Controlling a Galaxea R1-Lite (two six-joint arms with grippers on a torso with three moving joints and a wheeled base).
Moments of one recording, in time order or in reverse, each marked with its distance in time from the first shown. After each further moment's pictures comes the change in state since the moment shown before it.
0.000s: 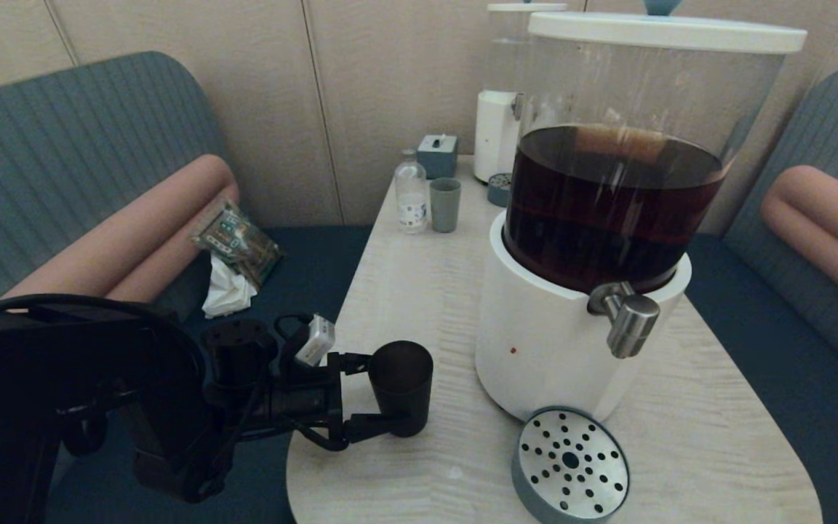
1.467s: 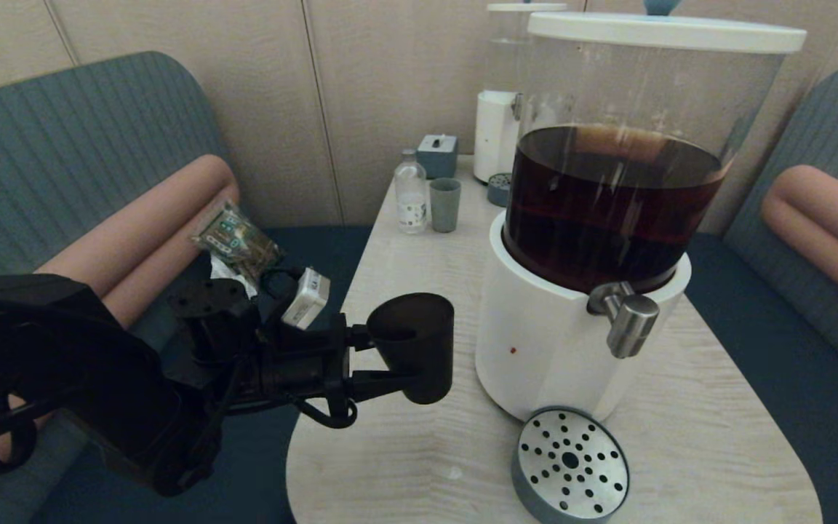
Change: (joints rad) left arm -0.083 -0.219 -0.012 0.004 -0.009 -0.103; right arm 0.000 0.000 0.000 0.000 0.000 0.000
